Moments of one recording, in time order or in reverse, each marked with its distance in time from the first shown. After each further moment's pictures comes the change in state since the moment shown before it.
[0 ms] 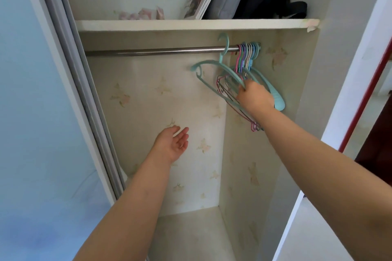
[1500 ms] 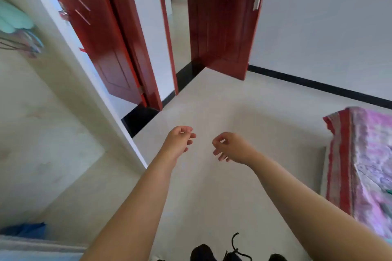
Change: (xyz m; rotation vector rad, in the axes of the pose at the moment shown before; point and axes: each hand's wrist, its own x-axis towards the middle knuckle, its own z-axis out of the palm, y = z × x) left_hand -0.294 -0.433 0.129 1.132 -0.683 -0.123; right_hand -0.528 0.326 -0.182 0.470 -0.364 0.932
